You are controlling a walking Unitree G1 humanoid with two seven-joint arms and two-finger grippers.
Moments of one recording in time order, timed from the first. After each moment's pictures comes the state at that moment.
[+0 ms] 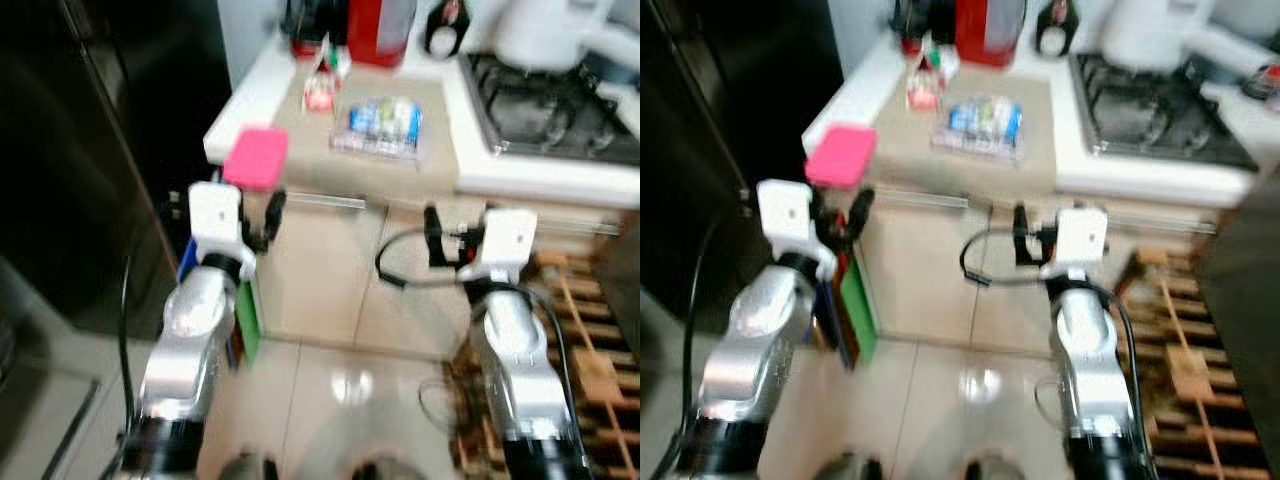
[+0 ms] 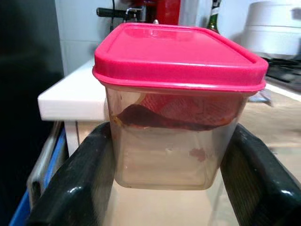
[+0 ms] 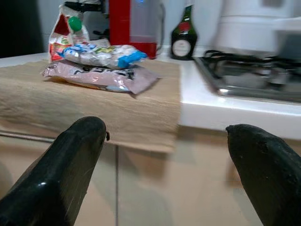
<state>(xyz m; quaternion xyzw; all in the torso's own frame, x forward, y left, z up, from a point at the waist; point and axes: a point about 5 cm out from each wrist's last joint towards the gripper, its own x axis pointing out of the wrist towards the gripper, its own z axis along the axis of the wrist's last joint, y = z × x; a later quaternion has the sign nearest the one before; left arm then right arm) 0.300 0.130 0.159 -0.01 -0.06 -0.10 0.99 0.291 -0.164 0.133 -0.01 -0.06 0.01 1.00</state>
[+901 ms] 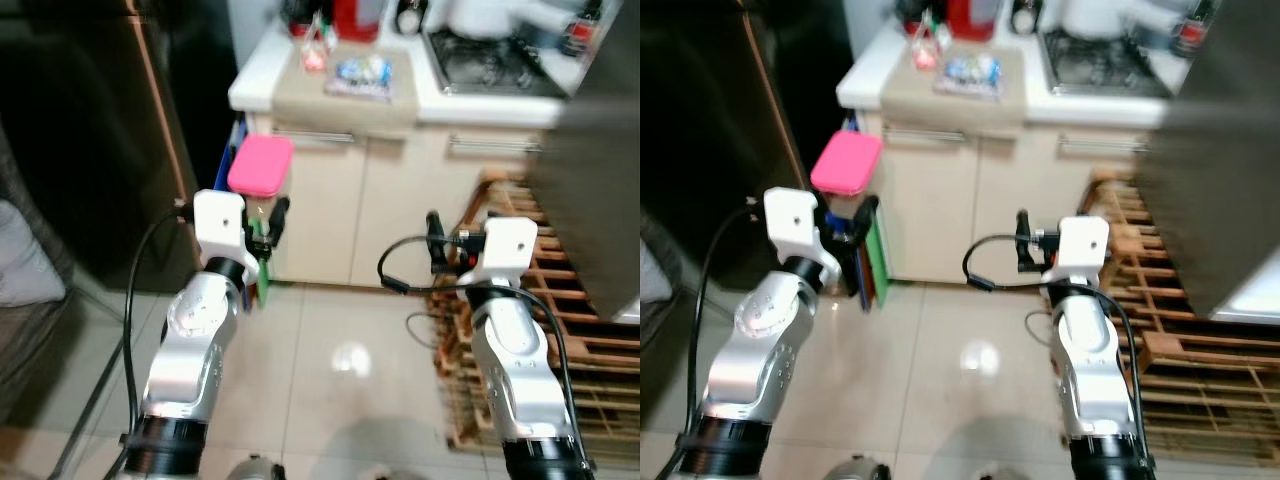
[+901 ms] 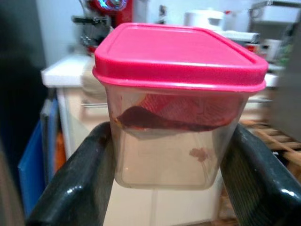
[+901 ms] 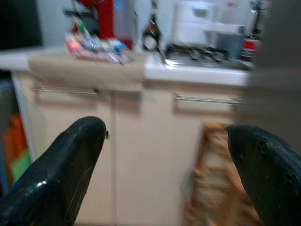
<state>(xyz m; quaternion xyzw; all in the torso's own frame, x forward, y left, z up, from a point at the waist) 0.298 0.126 0.153 -0.02 -0.05 -0.12 0.99 0.287 -0.166 0.125 -0.01 -0.05 0.00 1.00</state>
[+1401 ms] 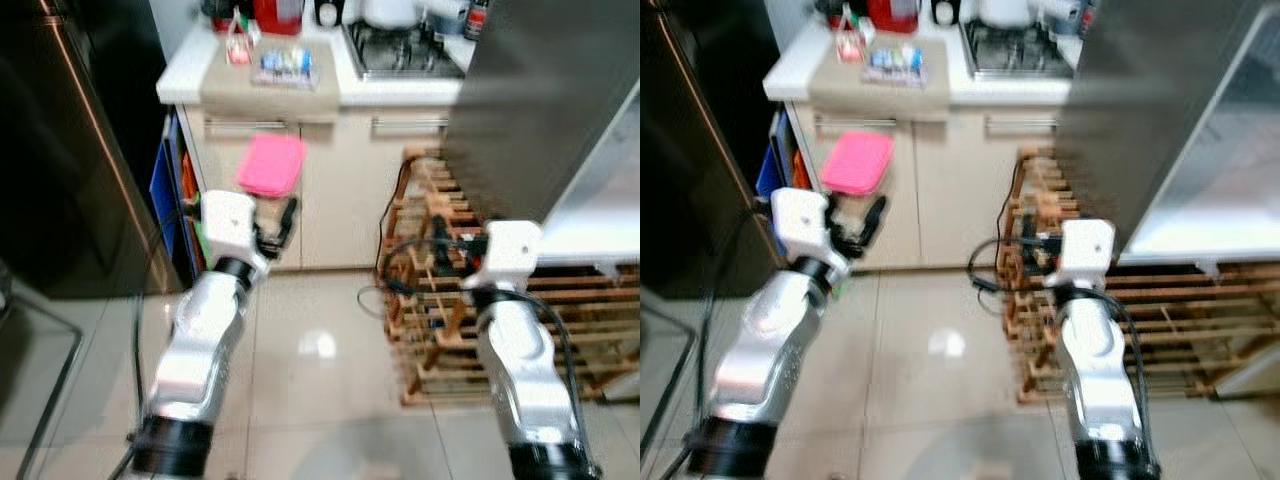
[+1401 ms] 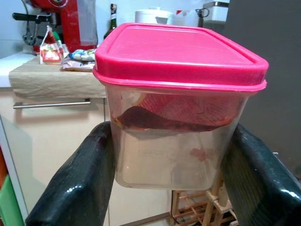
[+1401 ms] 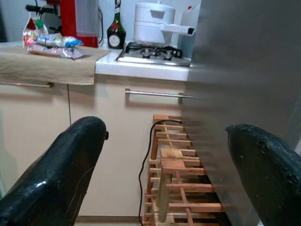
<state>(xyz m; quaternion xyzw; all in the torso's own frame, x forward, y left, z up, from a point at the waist) 0.296 0.114 0.153 -0.02 -0.06 -0.15 0.99 0.285 -0.174 0.126 -0.03 -0.05 0.00 1.00</state>
